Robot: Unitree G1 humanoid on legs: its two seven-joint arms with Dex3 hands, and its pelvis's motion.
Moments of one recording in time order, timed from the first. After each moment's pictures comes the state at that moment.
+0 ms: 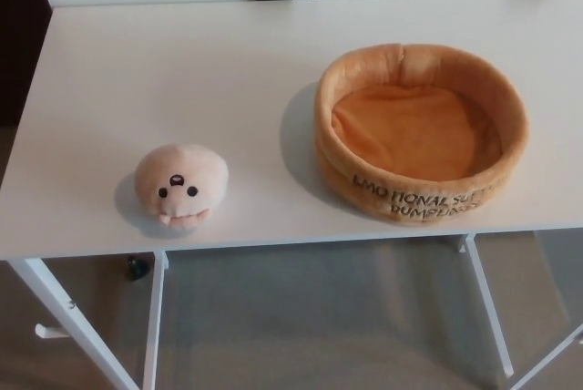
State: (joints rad) left_arm 0.16 0.83 0.36 -0.20 0.03 -0.38 -0.05; right_arm 0.30 -0.44 -0.05 1.36 -0.19 -0.23 -0.04
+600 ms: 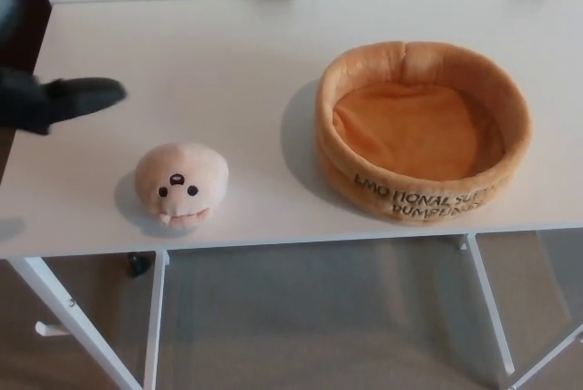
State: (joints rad) left_arm -0.33 0.87 -0.01 -0.23 0.12 -0.11 -0.21; right_arm 0.29 -0.44 -0.05 1.36 -0.19 -0.23 -0.04
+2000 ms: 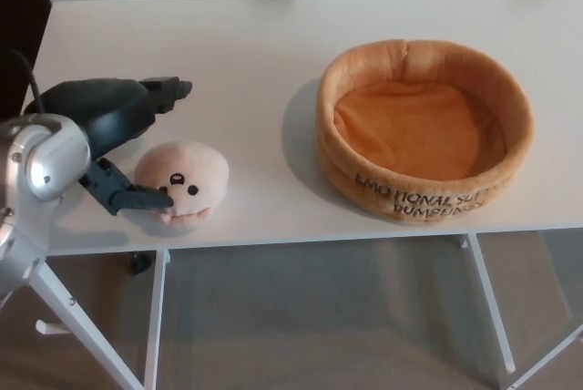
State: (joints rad) left_arm -0.52 0.76 -0.49 -0.02 0.55 0.37 -0.50; right_arm 0.28 -0.45 -0.05 1.36 -0.19 -0.23 -0.03
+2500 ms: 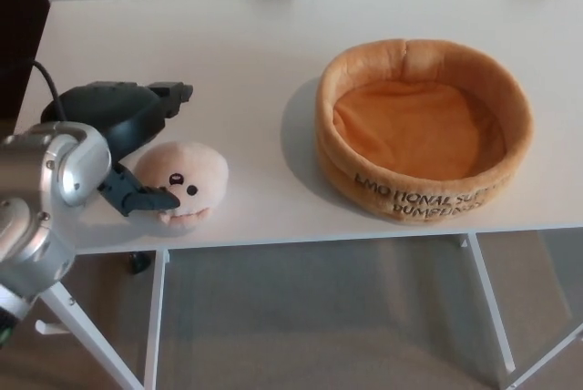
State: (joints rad) left_arm -0.53 0.68 -0.51 0.08 0.66 0.37 -0.47; right_arm 0.29 -0.45 -0.04 1.35 -0.19 -0.24 -0.03
